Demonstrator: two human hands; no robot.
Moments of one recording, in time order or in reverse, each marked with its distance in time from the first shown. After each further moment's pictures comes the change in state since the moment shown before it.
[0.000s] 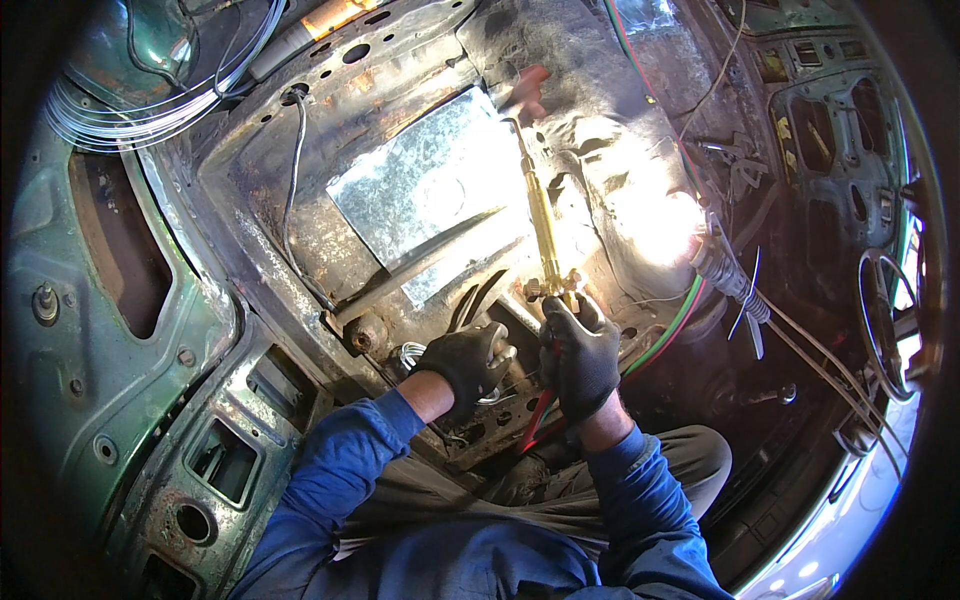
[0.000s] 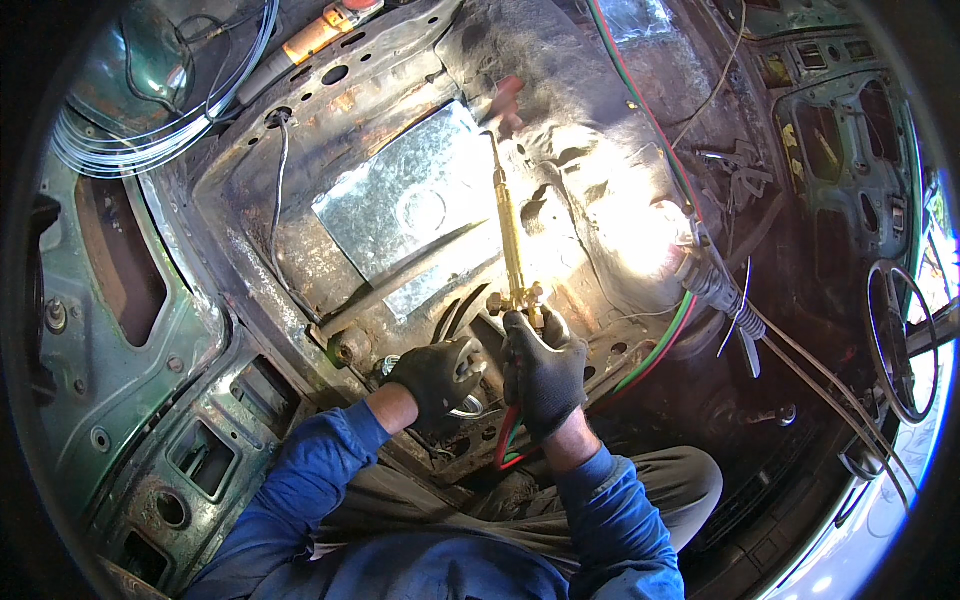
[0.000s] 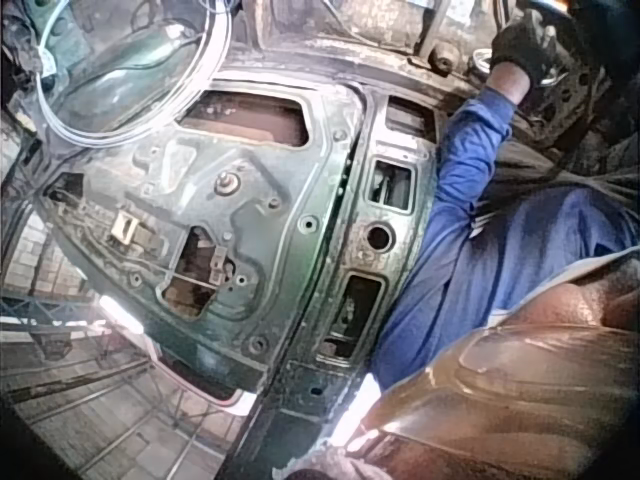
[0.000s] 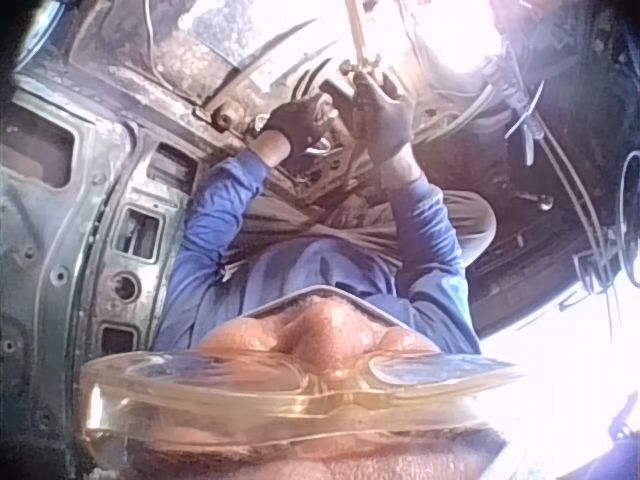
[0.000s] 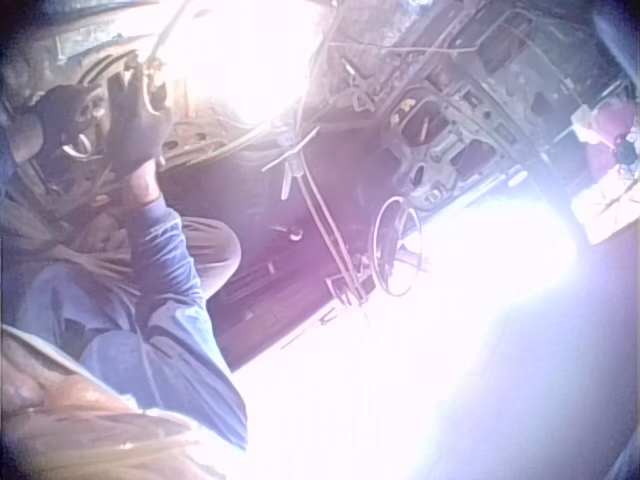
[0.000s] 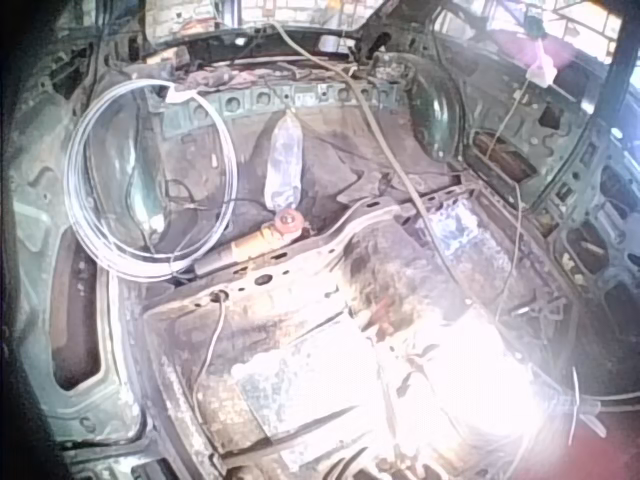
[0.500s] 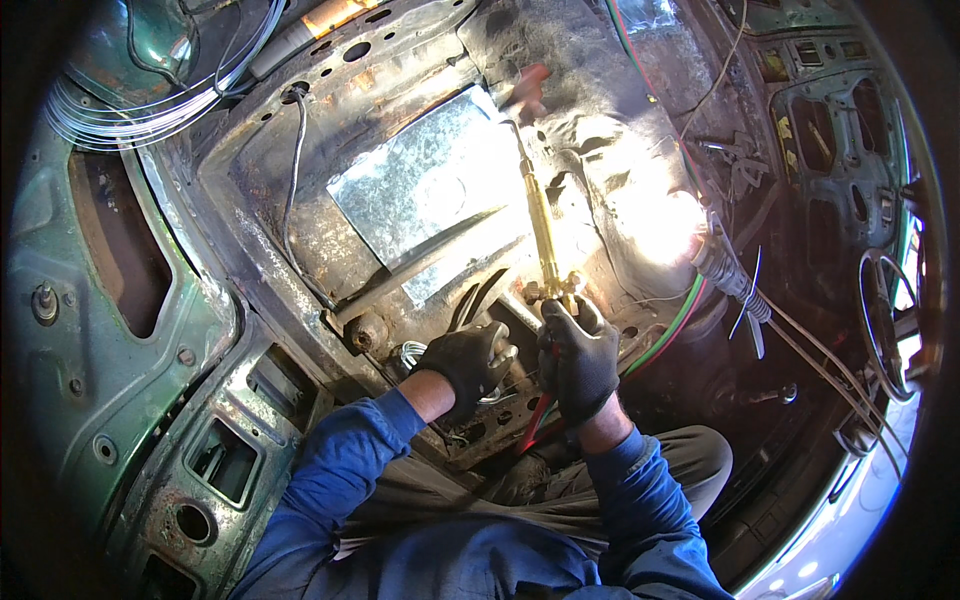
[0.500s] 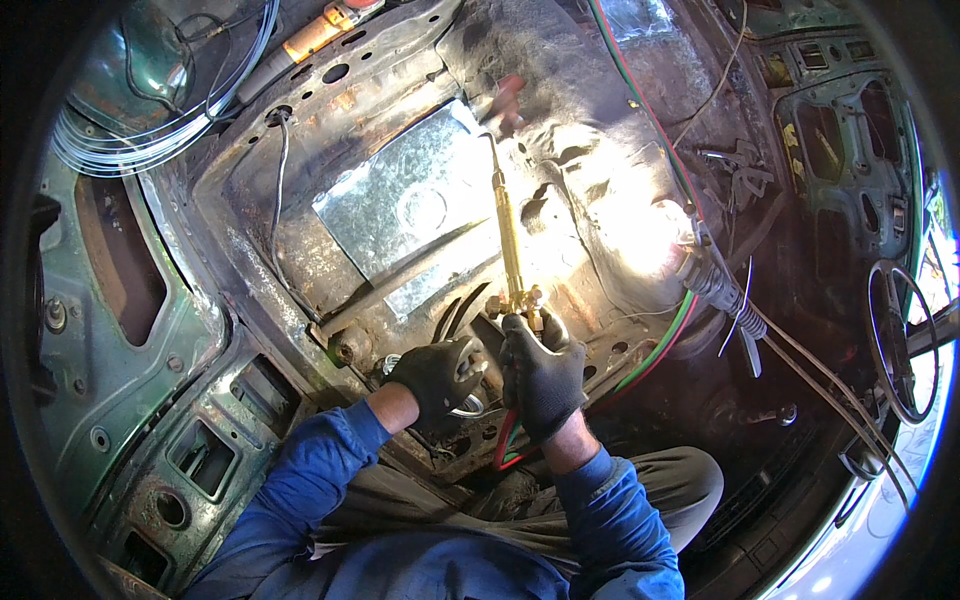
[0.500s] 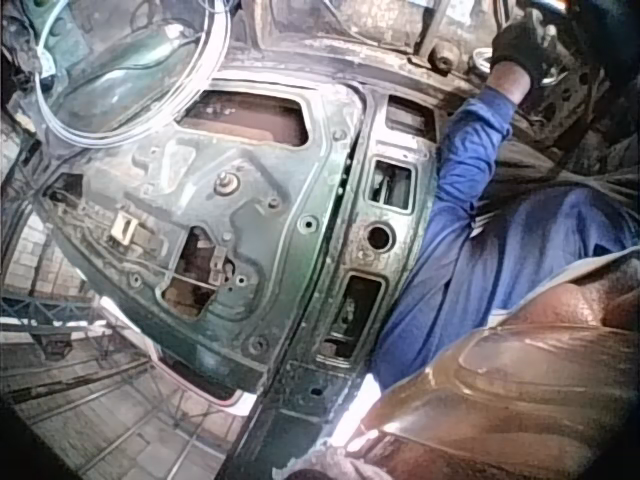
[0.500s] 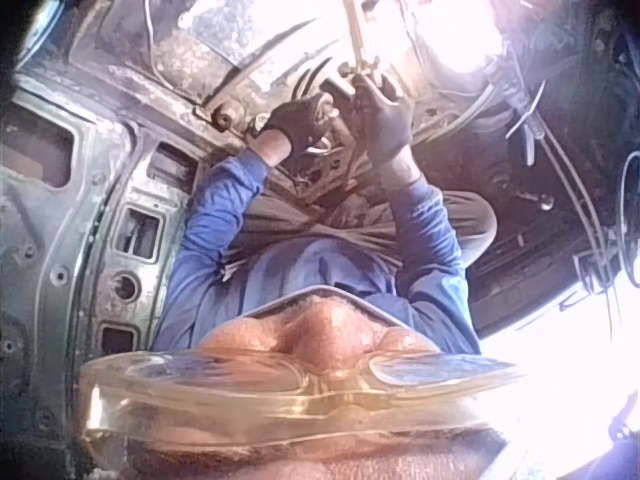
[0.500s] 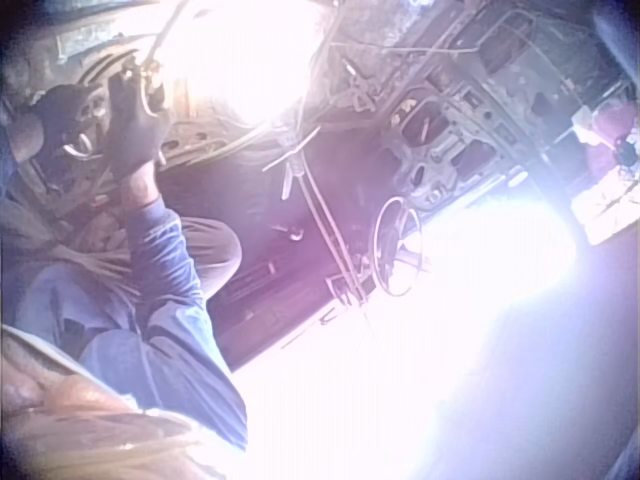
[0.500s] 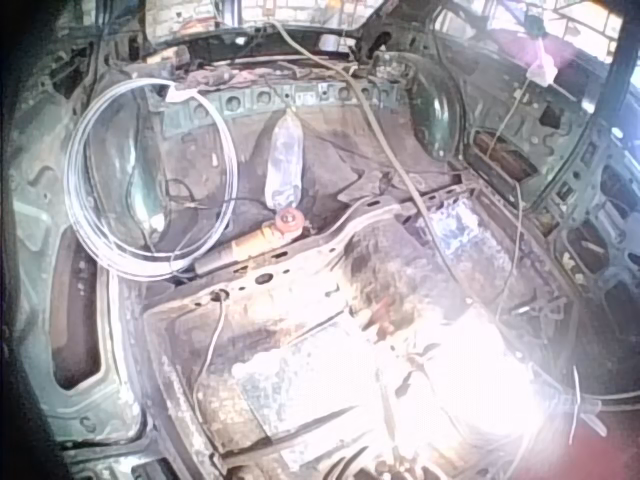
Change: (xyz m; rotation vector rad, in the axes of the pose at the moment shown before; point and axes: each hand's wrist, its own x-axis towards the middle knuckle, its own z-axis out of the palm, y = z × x) left_hand 0.000 0.002 -0.001 0.015 -0.009 -0.008; right_hand -0.007 -0.004 0.003 -0.002 0.005 0.027
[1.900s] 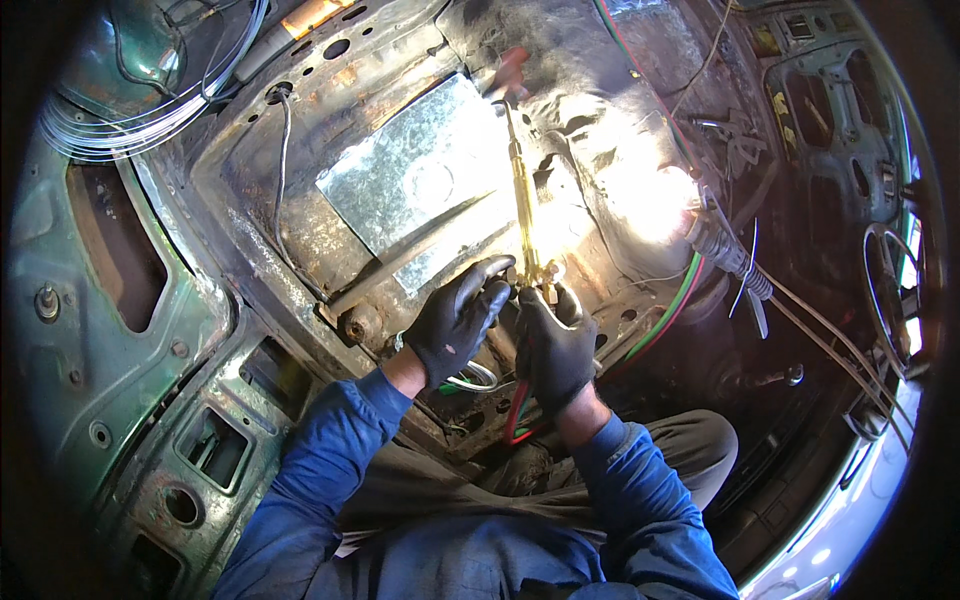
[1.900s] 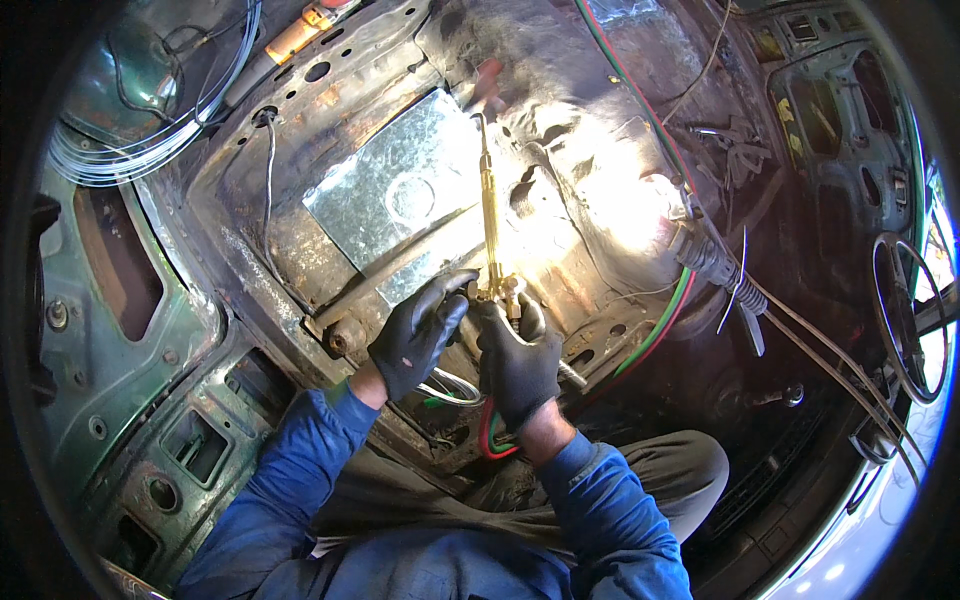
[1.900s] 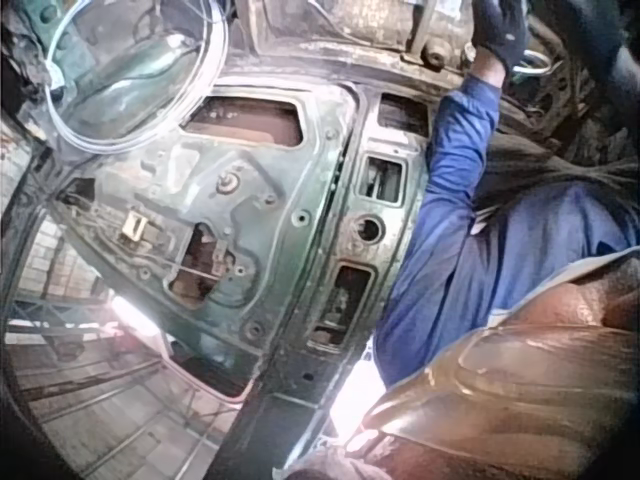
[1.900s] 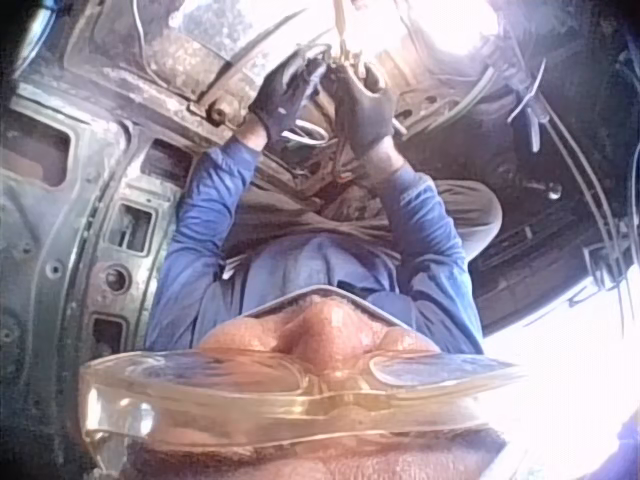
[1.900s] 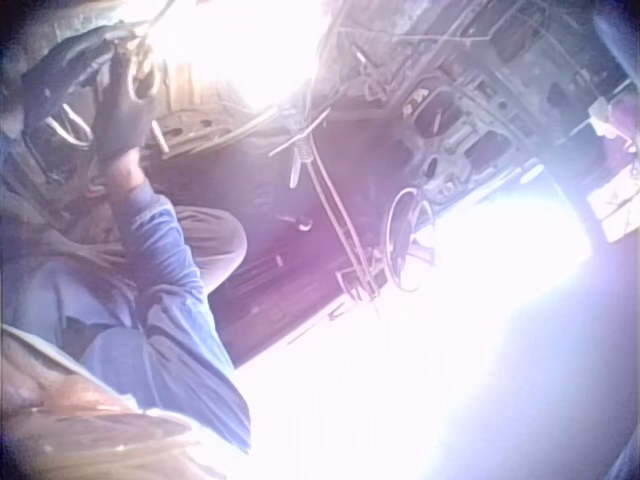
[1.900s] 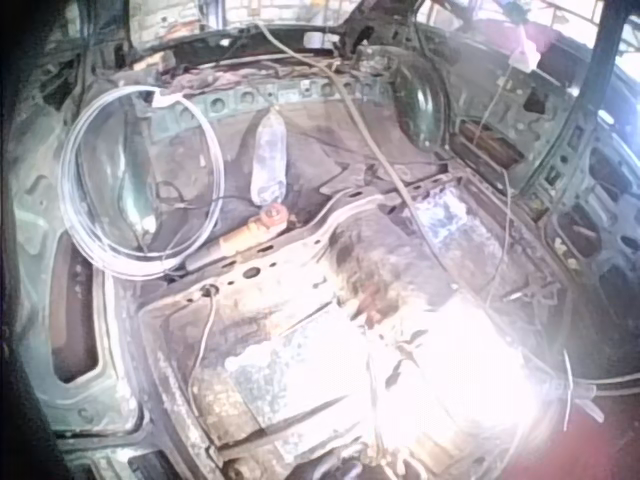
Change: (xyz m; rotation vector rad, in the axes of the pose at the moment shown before) left_hand -0.002 0.030 -0.038 -0.707 0.208 0.178; right_hand 0.006 0.036 -0.005 -0.004 -0.025 -0.105
